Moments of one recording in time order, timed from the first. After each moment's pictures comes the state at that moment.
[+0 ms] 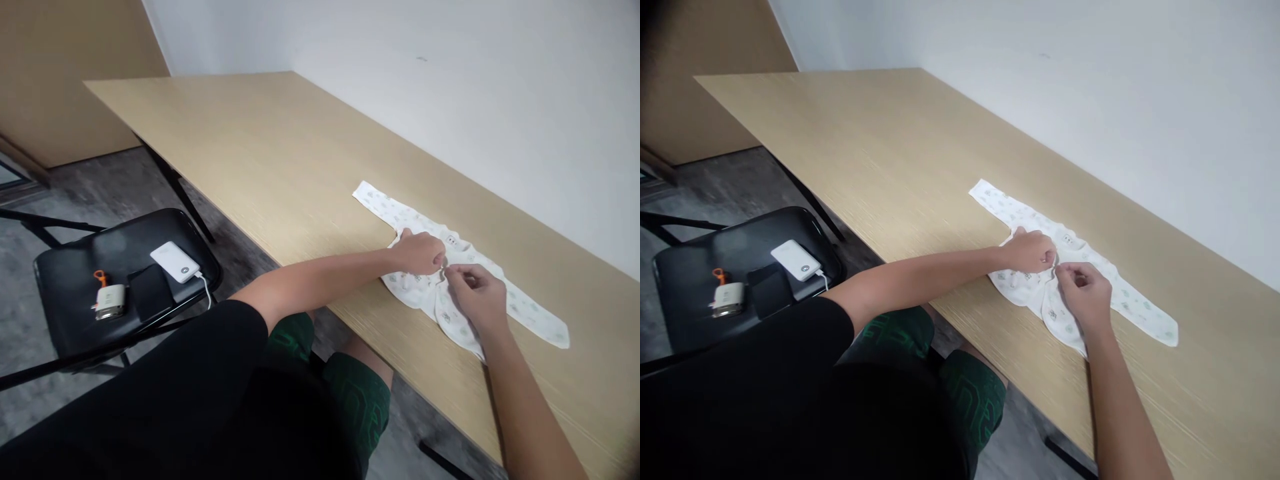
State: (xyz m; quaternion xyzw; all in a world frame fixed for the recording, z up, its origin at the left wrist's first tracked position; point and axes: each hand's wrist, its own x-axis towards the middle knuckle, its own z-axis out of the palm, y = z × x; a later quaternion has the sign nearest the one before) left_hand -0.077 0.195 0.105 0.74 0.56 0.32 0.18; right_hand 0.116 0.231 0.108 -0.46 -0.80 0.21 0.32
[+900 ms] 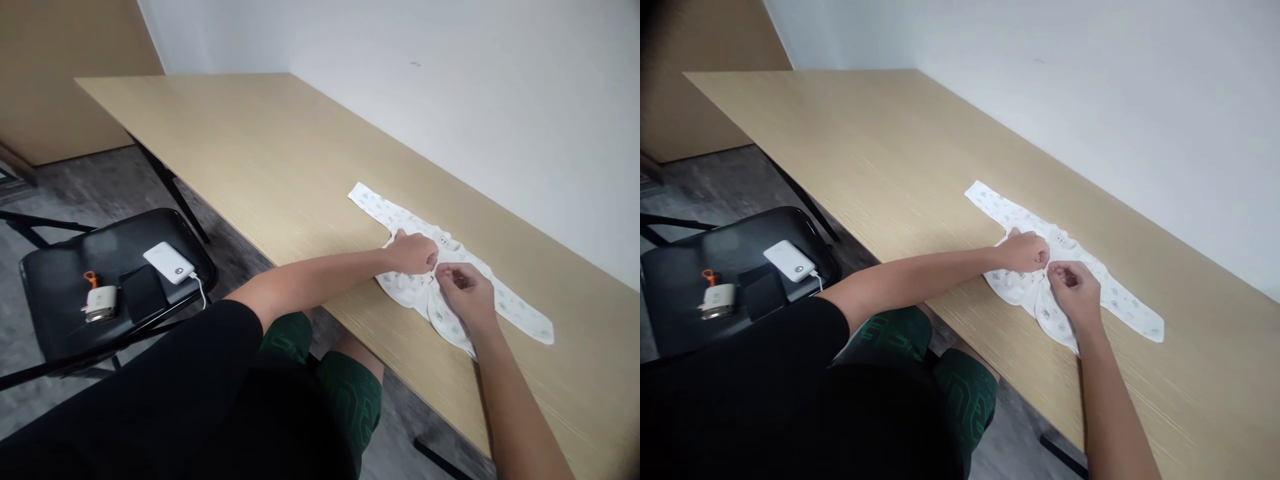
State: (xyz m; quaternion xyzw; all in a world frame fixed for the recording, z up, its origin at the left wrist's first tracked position) left_hand -0.076 0.199 0.102 0.74 0.56 0.32 0.18; right_hand 0.119 0.234 0.103 -0.39 -0.84 0.19 0.31
